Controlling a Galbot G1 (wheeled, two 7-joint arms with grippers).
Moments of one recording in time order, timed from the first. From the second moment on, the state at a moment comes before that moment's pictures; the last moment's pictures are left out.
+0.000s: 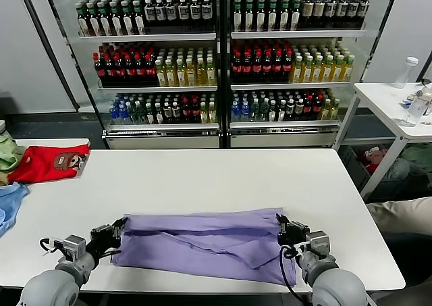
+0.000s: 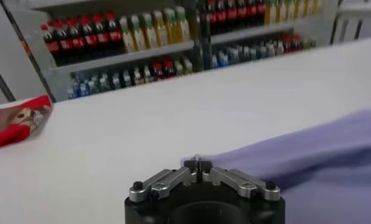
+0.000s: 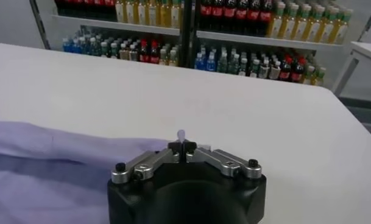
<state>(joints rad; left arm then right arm) 1.44 -0.94 -0.62 -1.94 -0.42 0.46 0.10 -1.33 0.95 0.25 2.19 0.58 -0.58 0.36</state>
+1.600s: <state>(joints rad) 1.44 -1.10 -0.60 -1.99 -0.52 0.58 -0.15 -1.54 1.00 0.34 2.39 0.47 -0.58 0.35</state>
